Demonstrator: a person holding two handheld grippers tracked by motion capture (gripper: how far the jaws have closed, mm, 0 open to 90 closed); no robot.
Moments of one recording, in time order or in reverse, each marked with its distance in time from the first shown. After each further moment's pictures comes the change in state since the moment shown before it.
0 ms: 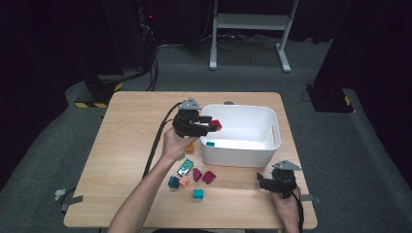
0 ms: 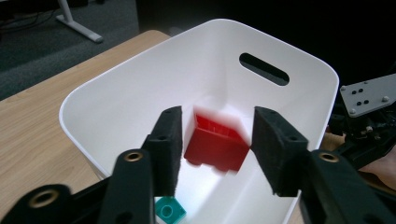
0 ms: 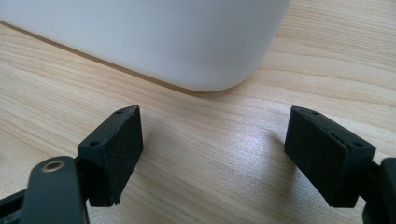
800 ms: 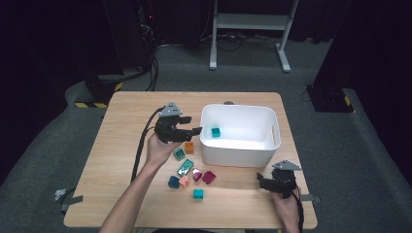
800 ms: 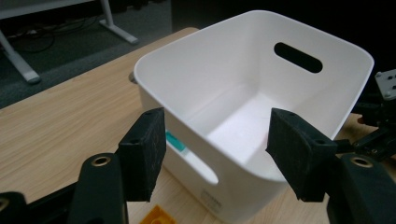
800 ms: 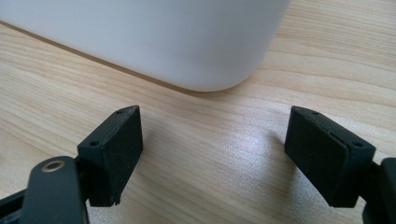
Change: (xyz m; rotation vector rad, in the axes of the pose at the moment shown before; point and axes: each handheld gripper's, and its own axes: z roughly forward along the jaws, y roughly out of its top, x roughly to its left) left arm 0.012 -0.034 -0.043 -0.028 0.130 -0.024; right arm 0.000 0.000 0.000 0.000 0.000 0.000
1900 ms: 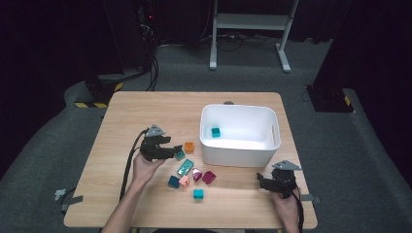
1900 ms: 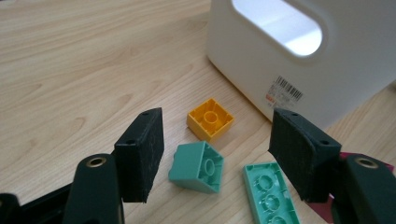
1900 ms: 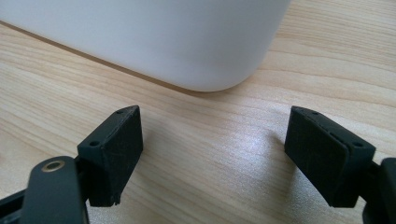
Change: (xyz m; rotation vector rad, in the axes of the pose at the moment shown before) left arm 0.033 -0.095 0.002 0.115 0.116 -0.129; right arm 0.000 0.000 0.000 0.000 0.000 0.000
